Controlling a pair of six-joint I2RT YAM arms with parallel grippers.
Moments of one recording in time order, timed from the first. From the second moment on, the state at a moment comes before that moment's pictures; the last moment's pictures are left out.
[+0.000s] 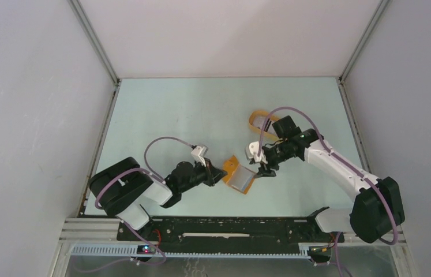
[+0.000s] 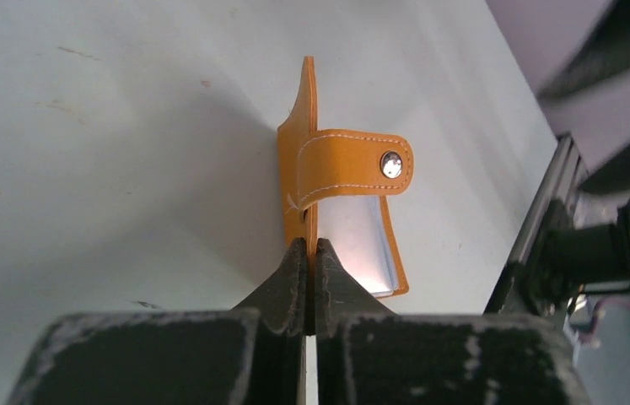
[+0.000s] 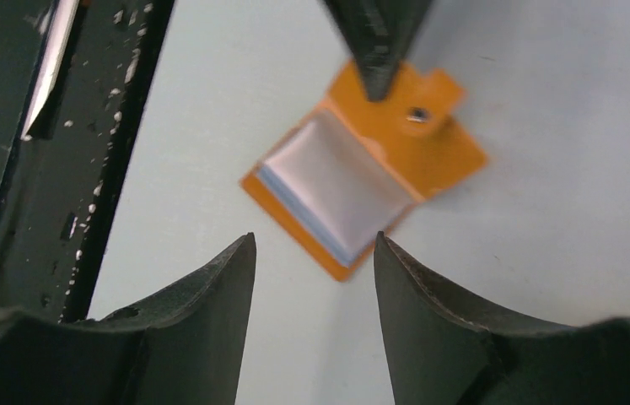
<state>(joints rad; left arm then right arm) -0.82 1.58 0.22 1.10 0.14 -0.63 0.46 1.33 0.99 -0.84 -0.85 -1.21</state>
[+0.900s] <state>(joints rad) -0.82 1.67 0.17 1.22 -0.14 -0.91 0.59 1.55 0.97 -0.52 -0.59 -0.97</state>
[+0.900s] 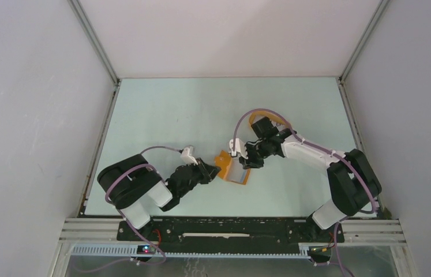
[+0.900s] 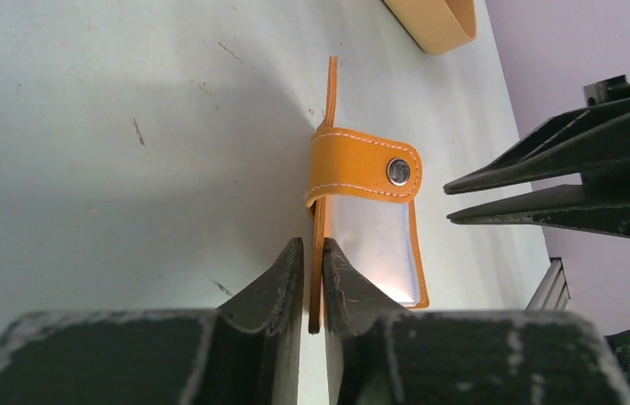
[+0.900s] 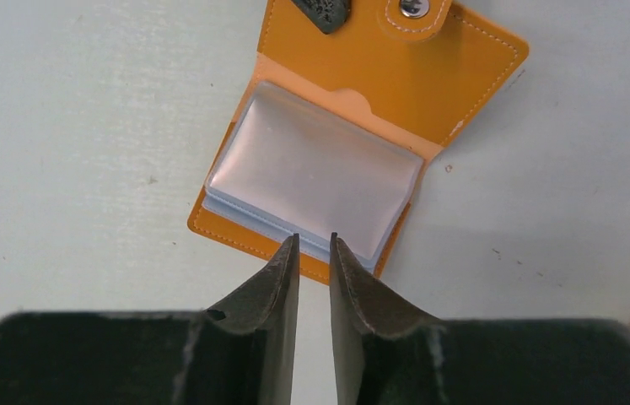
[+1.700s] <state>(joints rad) -0.97 1.73 0.14 1.33 -0.39 -1.08 0.33 1.72 1.04 -0.52 -0.95 -0.11</state>
